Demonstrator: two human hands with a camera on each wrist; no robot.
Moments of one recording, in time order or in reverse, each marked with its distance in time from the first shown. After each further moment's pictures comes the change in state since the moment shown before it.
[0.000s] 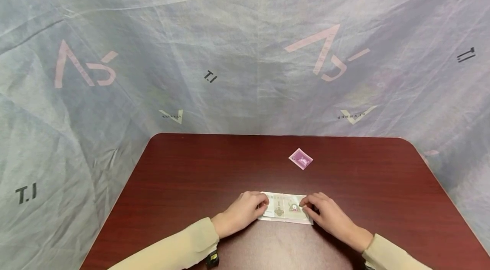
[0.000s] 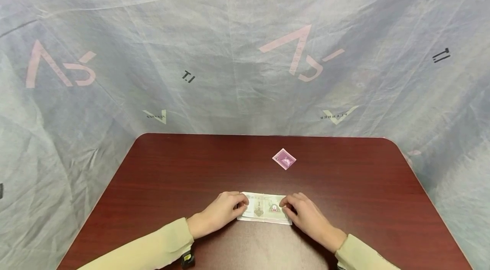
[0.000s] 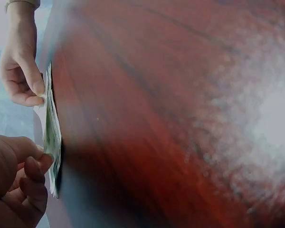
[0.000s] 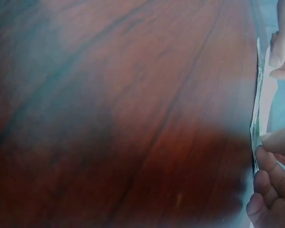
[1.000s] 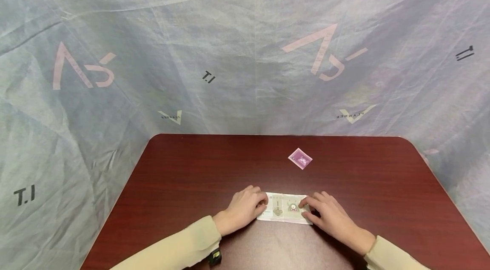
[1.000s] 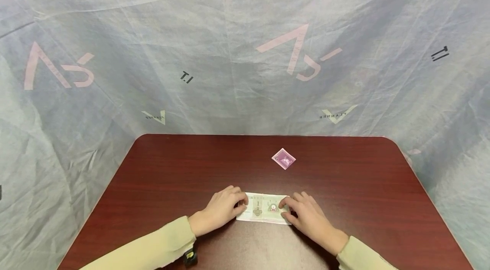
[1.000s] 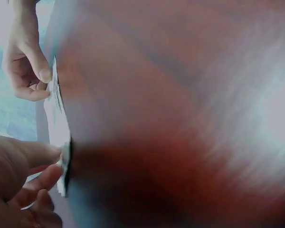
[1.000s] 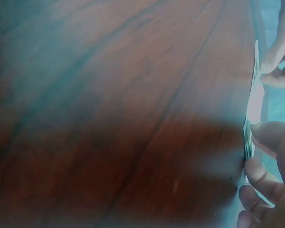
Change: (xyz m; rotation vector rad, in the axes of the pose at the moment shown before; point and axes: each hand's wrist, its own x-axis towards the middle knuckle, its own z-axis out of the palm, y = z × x) left_hand 0.006 0.004 -0.002 0.210 -0.083 -0.095; right_hand -0.005 0.000 -0.007 -0.174 -0.011 -0.078
